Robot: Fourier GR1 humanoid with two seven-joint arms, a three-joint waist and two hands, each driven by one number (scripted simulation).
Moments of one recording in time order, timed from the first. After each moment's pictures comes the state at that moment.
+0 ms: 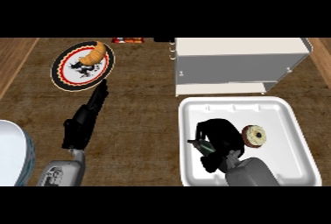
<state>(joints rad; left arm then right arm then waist) -0.15 0.07 -0.03 -1.47 -0.16 -0.02 0.03 -0.22 -0.08 0.38 -1.47 0.95 0.46 0.41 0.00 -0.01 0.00</state>
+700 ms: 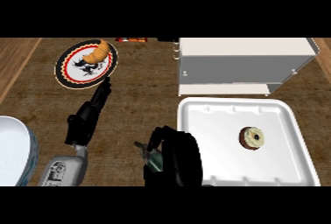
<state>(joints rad) -0.19 0.07 -0.03 -1.43 -0.16 -0.03 0.02 -0.34 0.00 0.84 -1.66 0.89 -0.27 1.00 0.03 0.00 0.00</state>
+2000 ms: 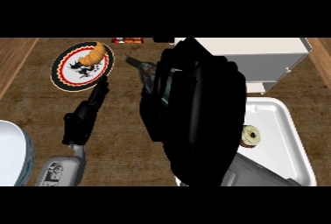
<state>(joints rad) -0.18 0.07 -0.02 -1.46 -0.15 -0.03 0.06 -0.90 -0.01 0.54 -1.82 1.23 -0.07 1.22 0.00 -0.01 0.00</state>
